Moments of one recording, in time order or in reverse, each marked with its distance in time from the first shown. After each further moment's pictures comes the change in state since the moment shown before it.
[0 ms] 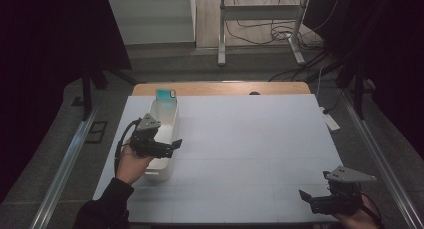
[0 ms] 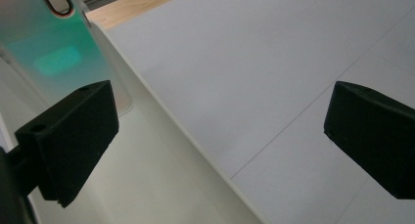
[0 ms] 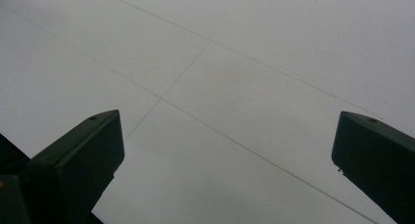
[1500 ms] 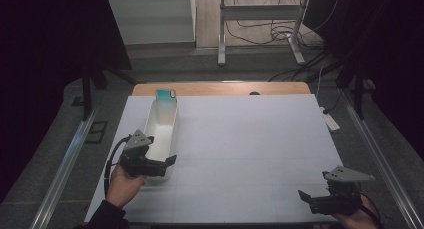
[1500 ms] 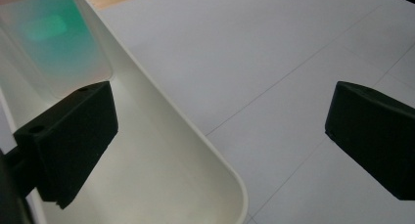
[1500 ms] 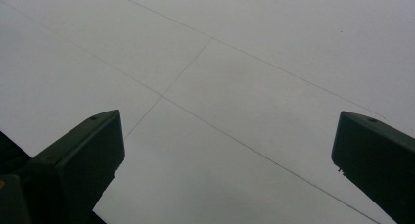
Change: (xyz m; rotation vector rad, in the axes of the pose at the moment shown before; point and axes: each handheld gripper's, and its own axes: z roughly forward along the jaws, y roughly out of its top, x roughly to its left) left arm -0.025 -0.030 -0.037 -0.026 -0.018 -0.047; right arm 0.001 0.001 0.001 0.011 0.000 -0.009
